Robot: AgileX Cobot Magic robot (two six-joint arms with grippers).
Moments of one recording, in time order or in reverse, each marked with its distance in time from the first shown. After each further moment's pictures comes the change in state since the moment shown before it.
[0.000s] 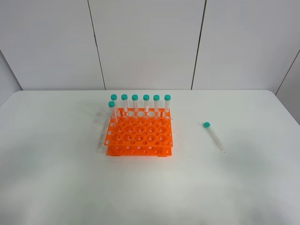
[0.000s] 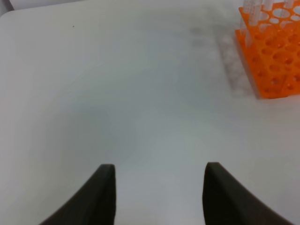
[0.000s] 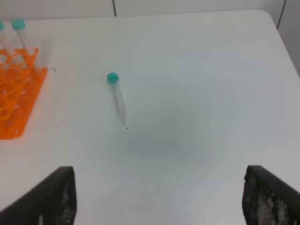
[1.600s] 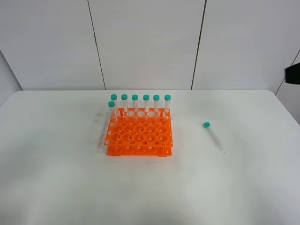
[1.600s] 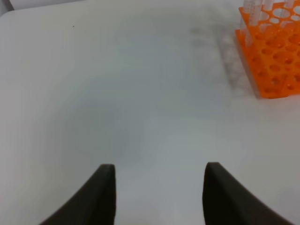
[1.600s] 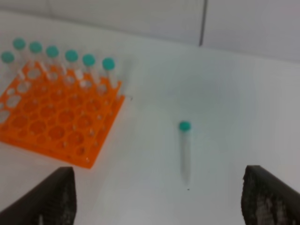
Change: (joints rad) left arm 0.000 0.000 0.000 0.000 0.000 0.000; right arm 0.000 0.881 -0.532 0.330 -0.105 -0.387
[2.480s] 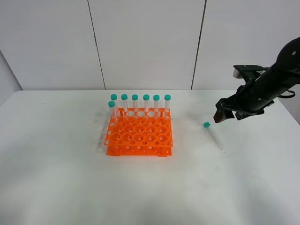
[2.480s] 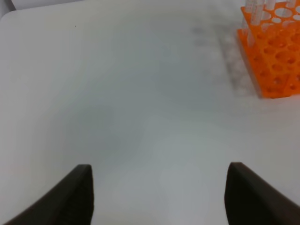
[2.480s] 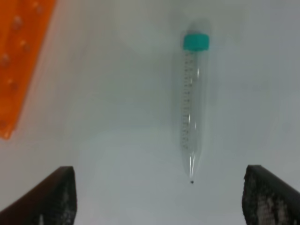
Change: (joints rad) left arm 0.000 0.000 0.000 0.007 0.000 0.000; right arm 0.000 0.866 -0.099 0.032 -0.236 -0.102
